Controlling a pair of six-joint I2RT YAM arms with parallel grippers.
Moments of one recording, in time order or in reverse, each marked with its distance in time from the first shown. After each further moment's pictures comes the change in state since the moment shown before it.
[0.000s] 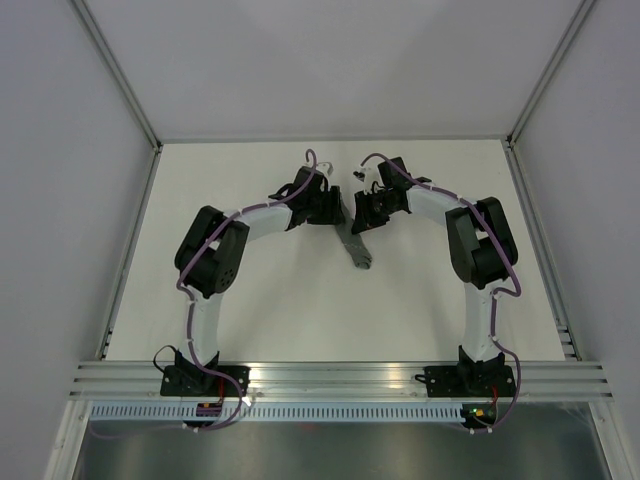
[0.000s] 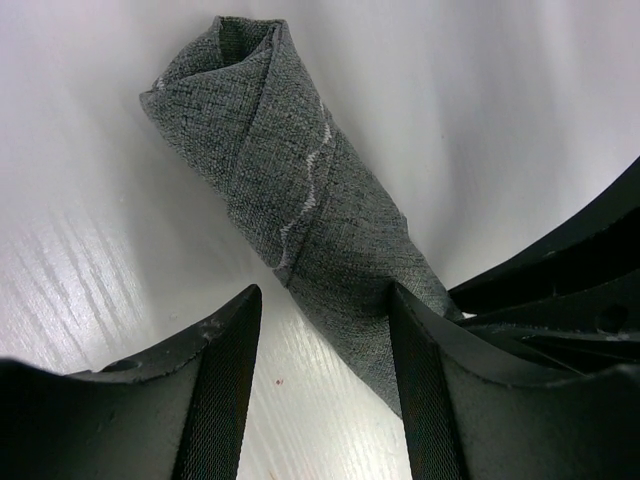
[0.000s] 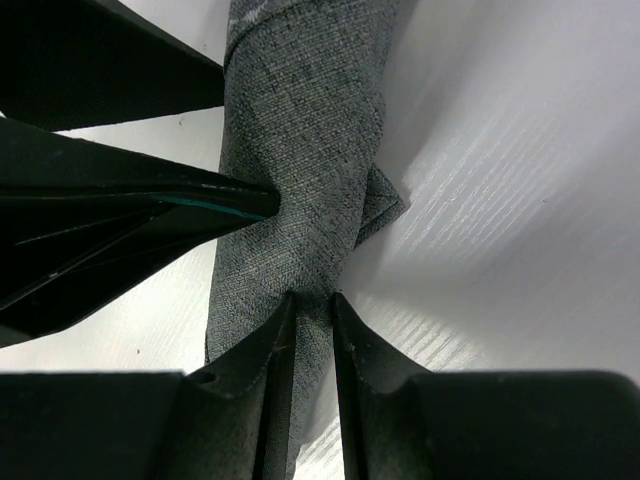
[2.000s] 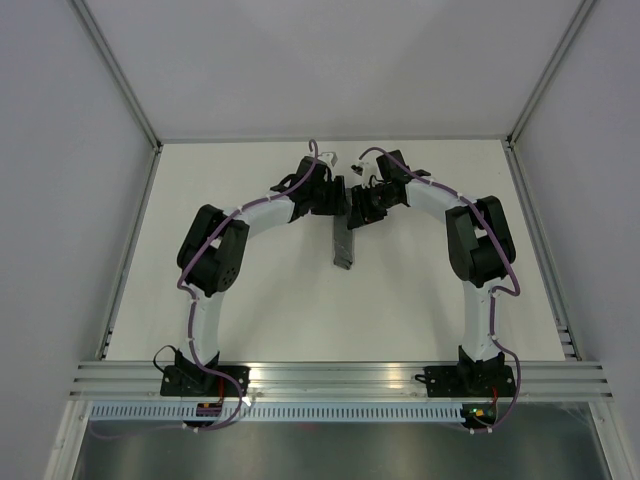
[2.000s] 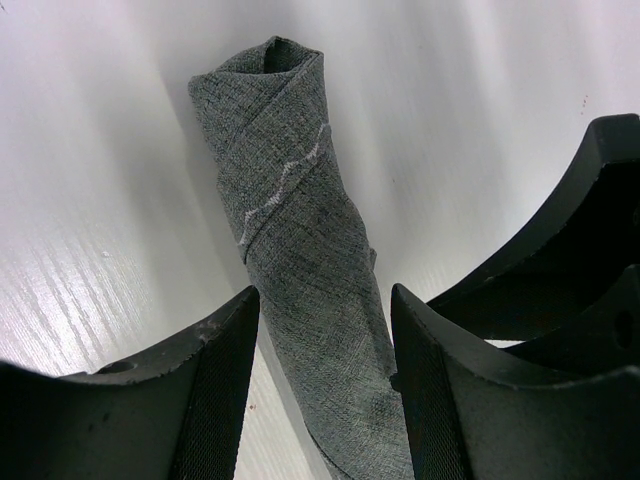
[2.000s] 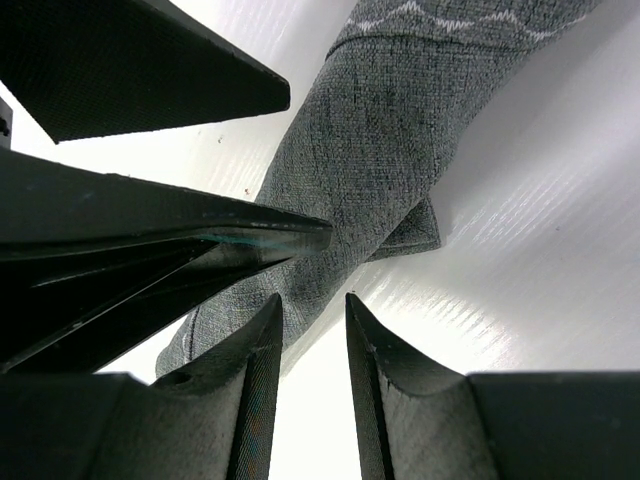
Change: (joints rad) left arm -0.001 0.022 0.115 -0.054 0.025 0.001; right arm -0.003 0.020 0.089 -0.072 -0.039 0.005
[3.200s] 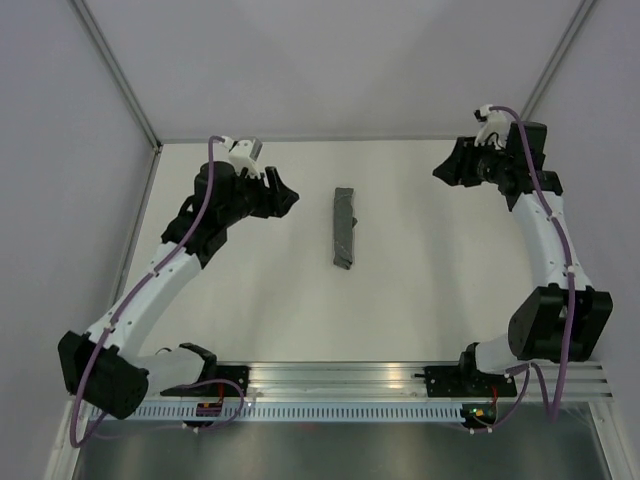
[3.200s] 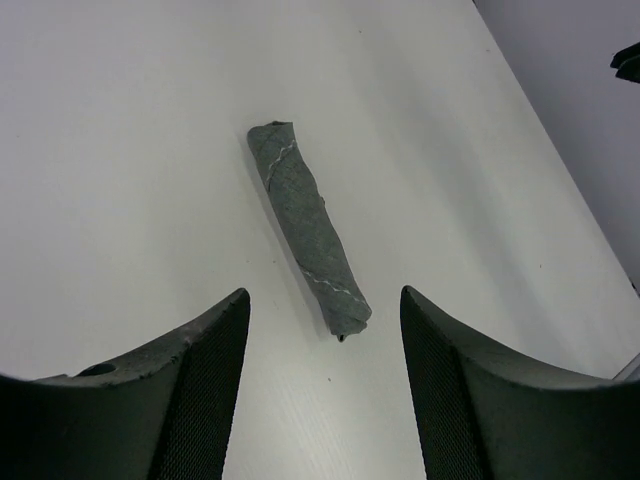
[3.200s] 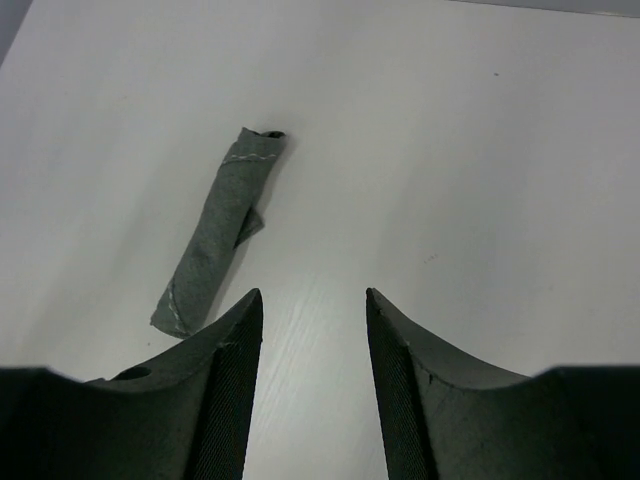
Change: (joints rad) left arm 0.132 -0.897 -0.397 -0.135 0.035 0.085; right arm -0.432 -0.626 -0.146 -0.016 -0.057 -0.032
